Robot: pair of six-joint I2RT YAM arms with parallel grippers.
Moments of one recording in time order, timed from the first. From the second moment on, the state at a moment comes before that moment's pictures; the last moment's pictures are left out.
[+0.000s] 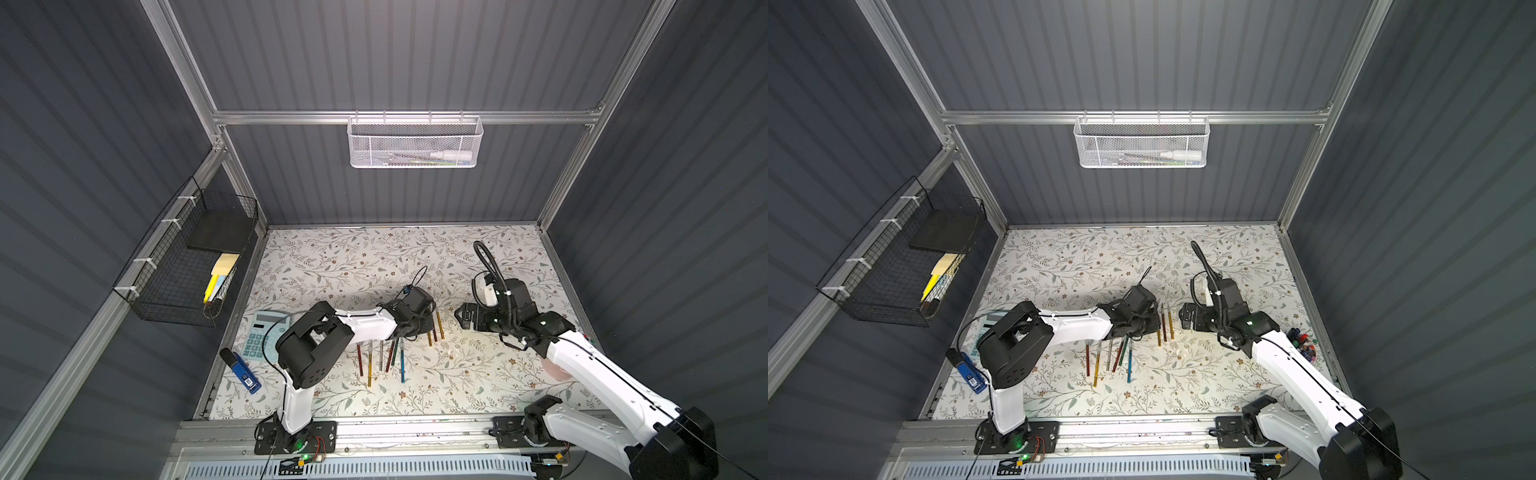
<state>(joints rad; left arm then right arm) -0.91 1.92 1.12 -0.10 0.04 -0.97 0.44 1.04 0.76 -0.56 -0.10 0.46</state>
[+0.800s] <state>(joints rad) -0.91 1.90 1.12 -0.16 0.00 -0.92 0.43 1.02 0.75 -0.57 -0.10 0.46</state>
